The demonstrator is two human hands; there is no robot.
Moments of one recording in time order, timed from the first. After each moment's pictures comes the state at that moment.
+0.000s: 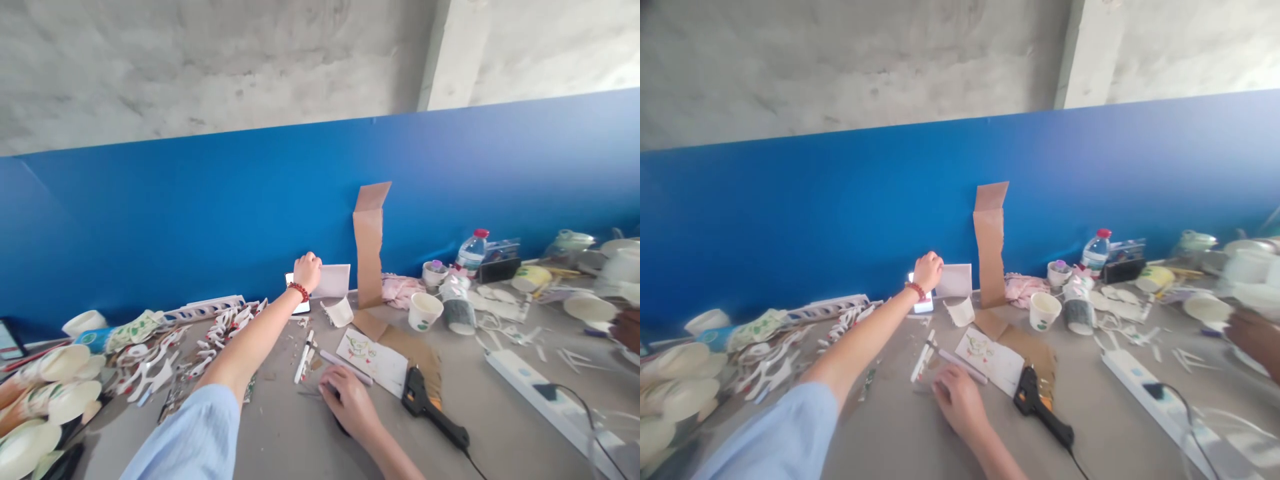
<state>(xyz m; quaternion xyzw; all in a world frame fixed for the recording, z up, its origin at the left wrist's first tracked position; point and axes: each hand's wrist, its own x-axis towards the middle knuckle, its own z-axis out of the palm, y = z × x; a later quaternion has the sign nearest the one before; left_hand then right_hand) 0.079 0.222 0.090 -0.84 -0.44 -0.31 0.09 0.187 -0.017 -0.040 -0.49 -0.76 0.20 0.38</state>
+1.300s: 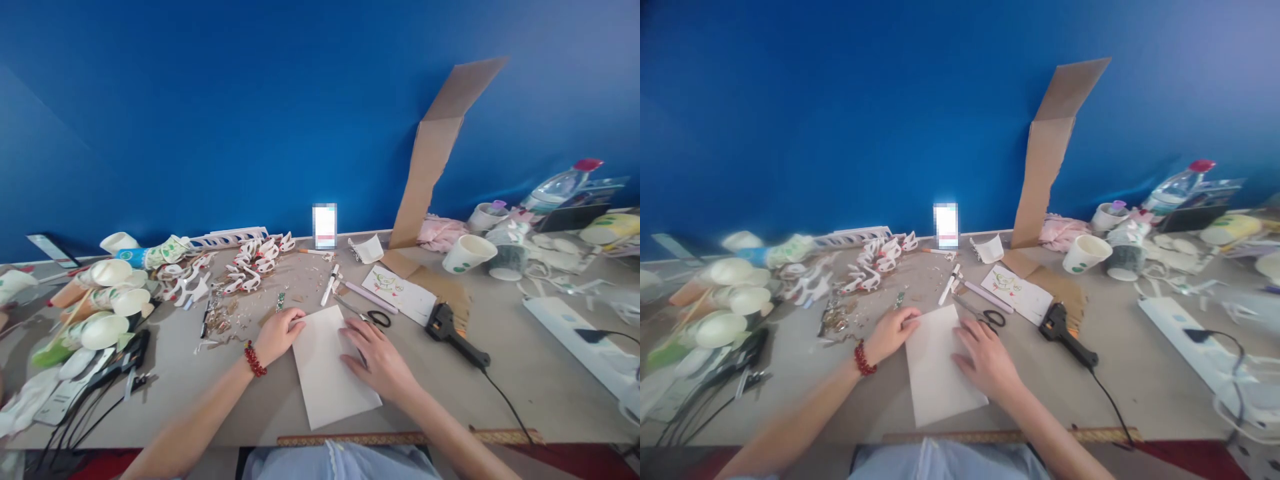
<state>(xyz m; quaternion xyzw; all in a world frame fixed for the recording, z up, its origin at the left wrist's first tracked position) -0.083 -0.030 -0.030 -0.75 -0.54 -0.22 -0.30 0.182 -0.074 -0.040 -0.46 -0.86 0.10 0.22</state>
